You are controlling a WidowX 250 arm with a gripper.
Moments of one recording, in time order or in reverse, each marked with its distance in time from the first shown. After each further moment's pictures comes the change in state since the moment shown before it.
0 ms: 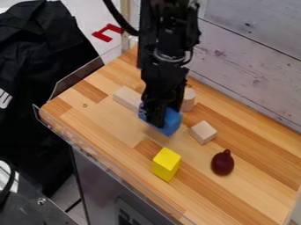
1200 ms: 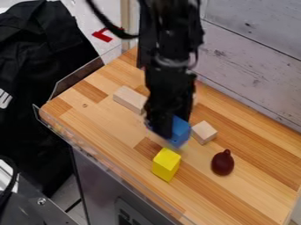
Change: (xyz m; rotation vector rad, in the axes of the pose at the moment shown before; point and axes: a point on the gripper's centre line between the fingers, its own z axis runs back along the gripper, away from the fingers) arm -0.020 0.002 -0.012 -0.015 0.102 -0.063
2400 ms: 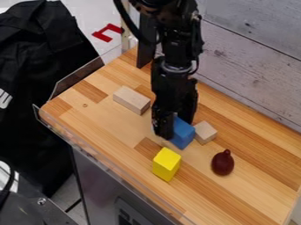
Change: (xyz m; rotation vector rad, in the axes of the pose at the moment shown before) arm 0.018 -0.016 -0.009 0.004 0.018 0.074
